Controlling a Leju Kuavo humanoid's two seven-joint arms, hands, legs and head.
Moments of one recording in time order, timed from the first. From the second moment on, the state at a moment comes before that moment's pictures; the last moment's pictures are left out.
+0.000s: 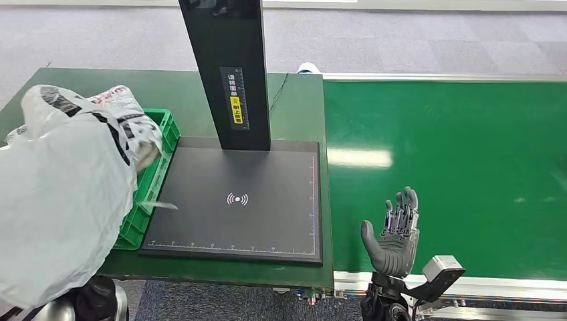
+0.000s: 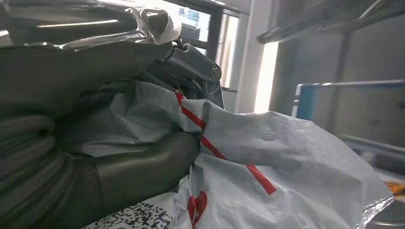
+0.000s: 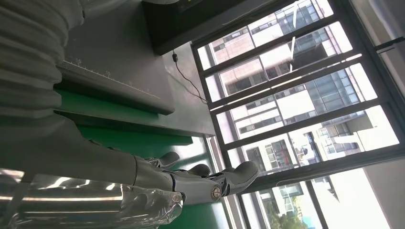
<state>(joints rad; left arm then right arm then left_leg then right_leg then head) 0.03 -0.22 0.02 -2.03 0.21 -0.18 -0.70 0.01 0.27 -0.07 -1.26 -0.16 0.02 -0.70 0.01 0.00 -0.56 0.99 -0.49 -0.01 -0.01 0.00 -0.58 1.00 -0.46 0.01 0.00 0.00</state>
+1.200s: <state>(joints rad) -0.40 -0.12 0.20 -1.62 -0.18 0.39 -0.60 -0.07 0.29 -0.12 -1.15 -0.13 0.09 -0.70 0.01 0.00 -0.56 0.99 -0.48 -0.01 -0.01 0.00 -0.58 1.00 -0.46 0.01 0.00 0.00</state>
